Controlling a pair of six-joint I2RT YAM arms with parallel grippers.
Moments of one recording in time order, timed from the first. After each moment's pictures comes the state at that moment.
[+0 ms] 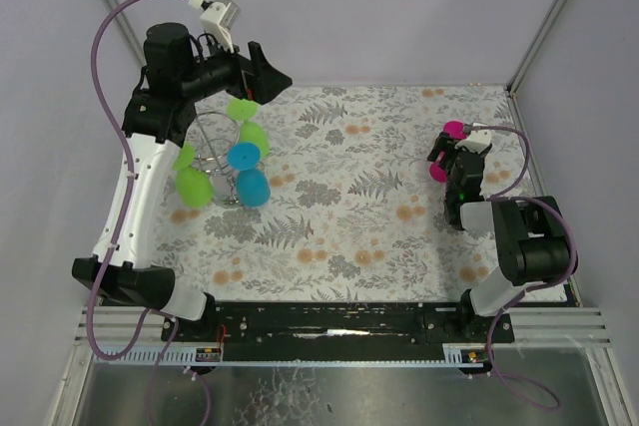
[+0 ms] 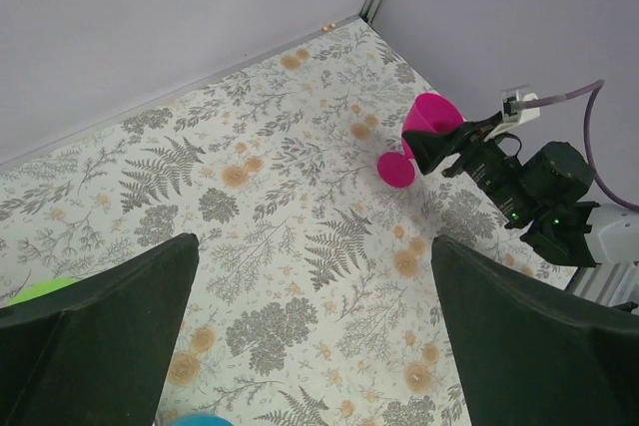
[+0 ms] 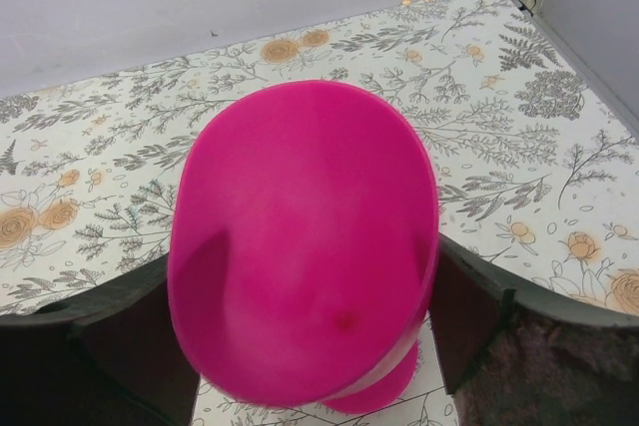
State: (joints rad) left arm -0.17 1.47 1.84 -0.57 0.62 -0.19; right arm 0.10 1.61 0.53 0.99 0.29 0.14
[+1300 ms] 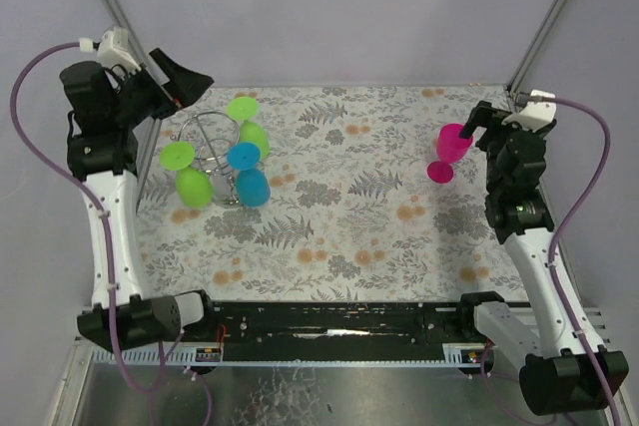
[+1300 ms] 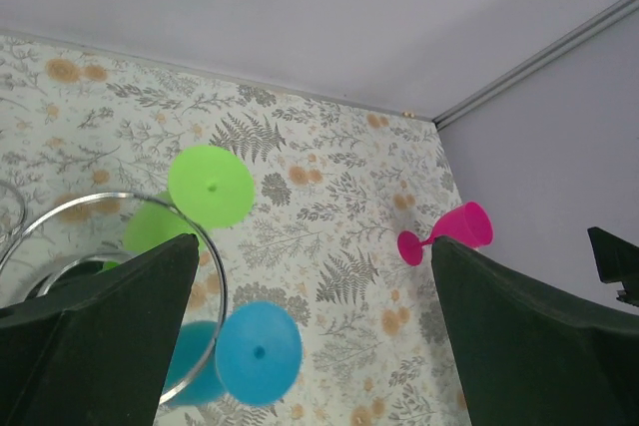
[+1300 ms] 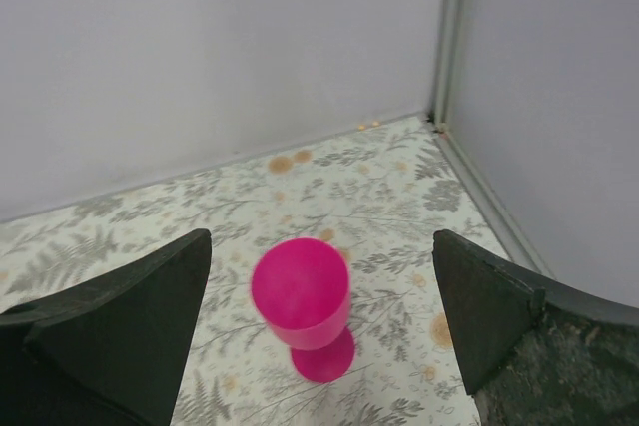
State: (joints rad) left arm 0.26 1.28 1.58 -0.51 0.67 -0.51; right arm 0.10 0.90 0.83 0.09 0.38 0.11
